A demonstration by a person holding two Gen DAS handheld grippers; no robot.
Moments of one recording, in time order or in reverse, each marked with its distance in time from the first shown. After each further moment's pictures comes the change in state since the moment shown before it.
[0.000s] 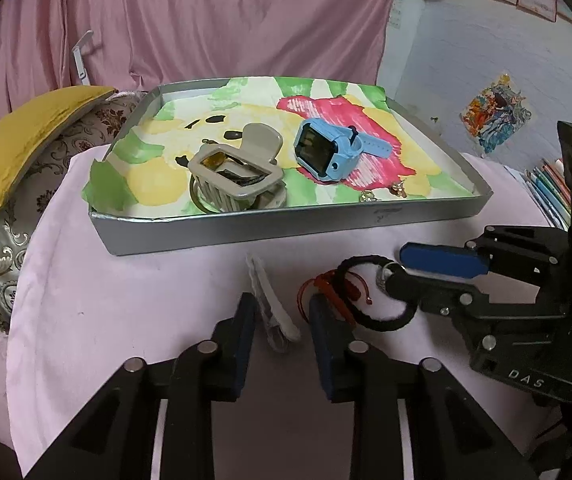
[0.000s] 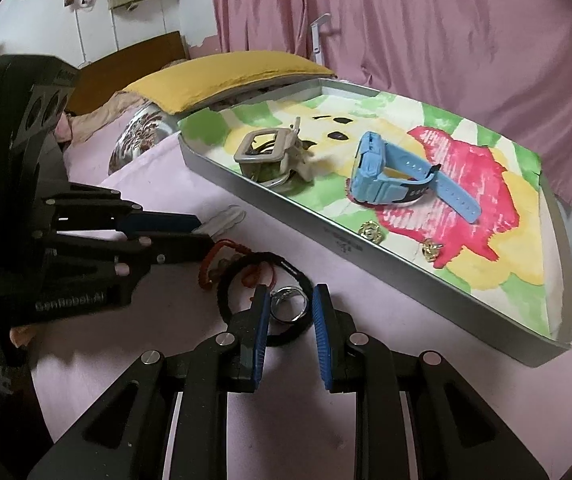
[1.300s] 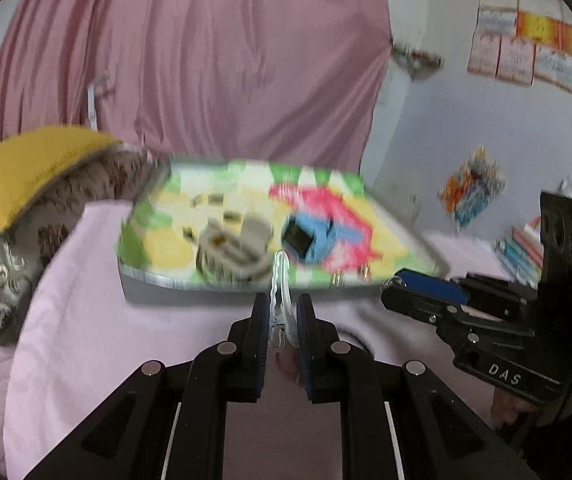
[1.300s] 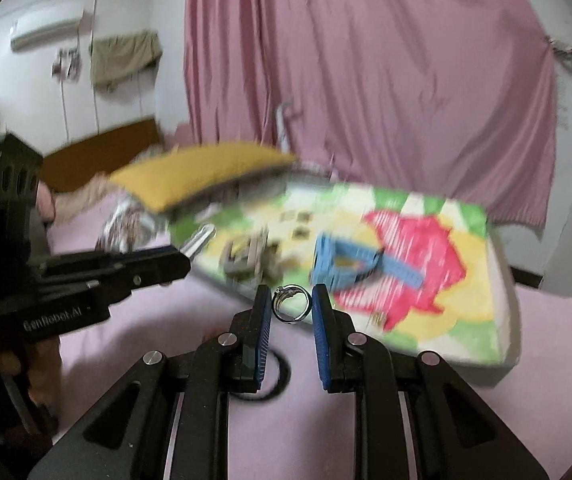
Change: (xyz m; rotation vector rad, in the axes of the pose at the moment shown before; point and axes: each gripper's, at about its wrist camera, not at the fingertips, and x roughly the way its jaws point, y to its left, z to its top) left arm -0.048 0.006 -0.001 -0.071 -0.339 -0.091; right arm -0.057 -0.008 0.002 0.110 -0.373 -0.101
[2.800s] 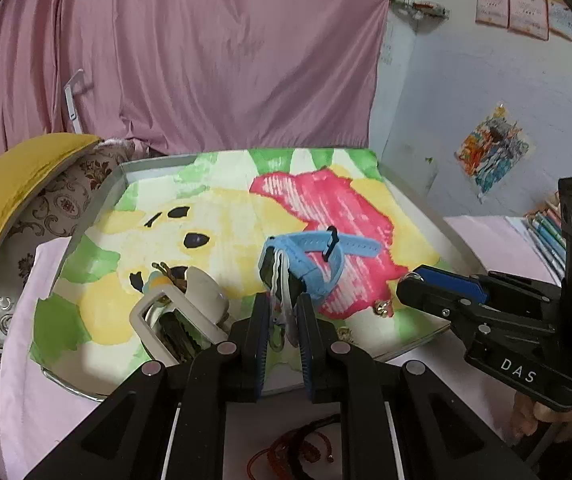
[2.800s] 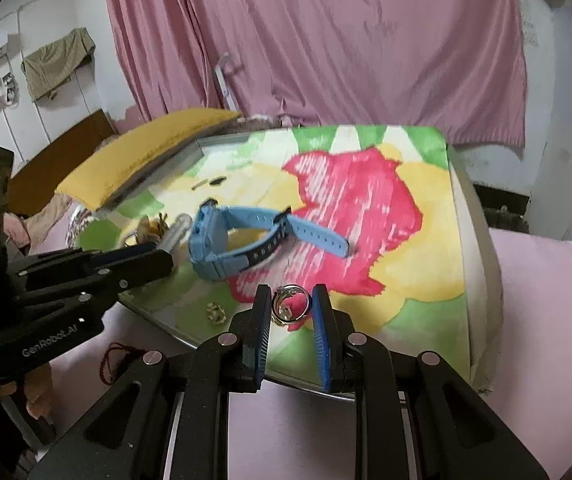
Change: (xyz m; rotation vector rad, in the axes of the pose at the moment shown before) left arm 0.096 -0.032 0.039 0.093 0.189 0.070; right arm 0.066 -0.077 -0.003 0.205 0.250 -0.061
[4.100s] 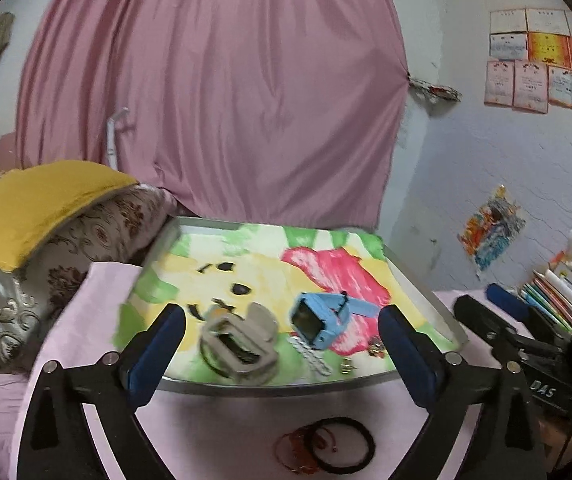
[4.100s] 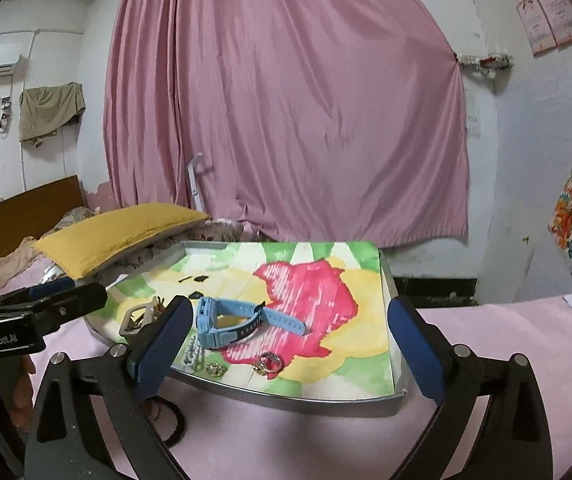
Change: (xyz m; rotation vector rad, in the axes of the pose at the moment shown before) left arm -0.073 0.027 -0.021 -0.130 -0.306 0.028; right arm -0.092 0.024 -0.016 -0.037 -0.443 -0.190
